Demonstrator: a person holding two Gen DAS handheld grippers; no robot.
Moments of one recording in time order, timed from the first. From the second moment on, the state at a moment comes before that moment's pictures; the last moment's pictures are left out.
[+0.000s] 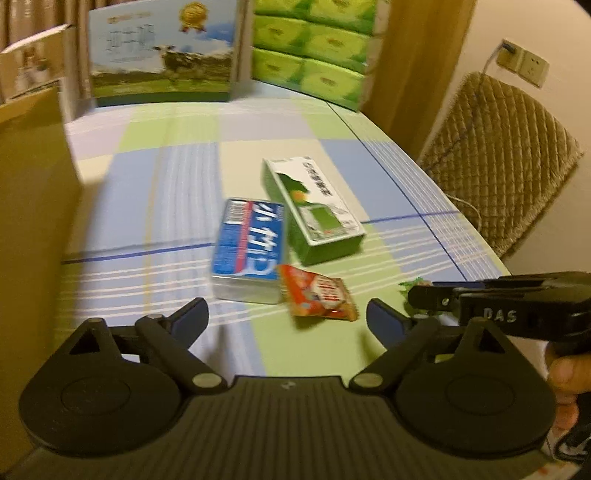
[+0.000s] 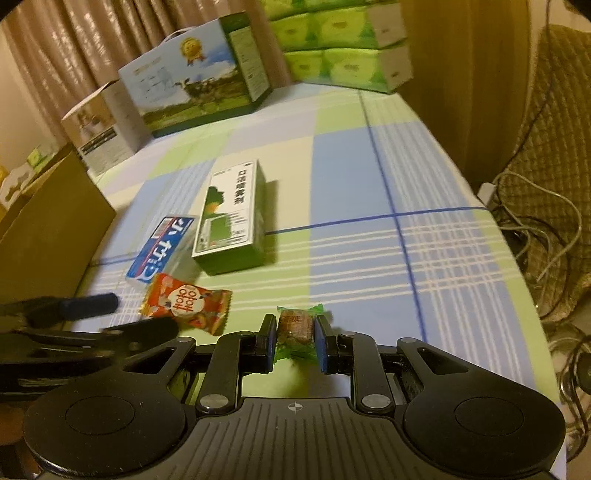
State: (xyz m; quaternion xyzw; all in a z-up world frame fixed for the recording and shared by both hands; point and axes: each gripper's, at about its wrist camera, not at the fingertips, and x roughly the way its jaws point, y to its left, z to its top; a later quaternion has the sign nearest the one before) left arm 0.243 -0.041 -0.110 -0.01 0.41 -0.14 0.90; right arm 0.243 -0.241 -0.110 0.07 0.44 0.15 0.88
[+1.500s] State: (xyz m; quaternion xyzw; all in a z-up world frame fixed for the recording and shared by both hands) left arm 0.244 -0.083 -0.130 0.10 0.42 -0.18 0.88; right arm 0.225 -0.231 -0.107 0.05 0.44 0.15 0.89
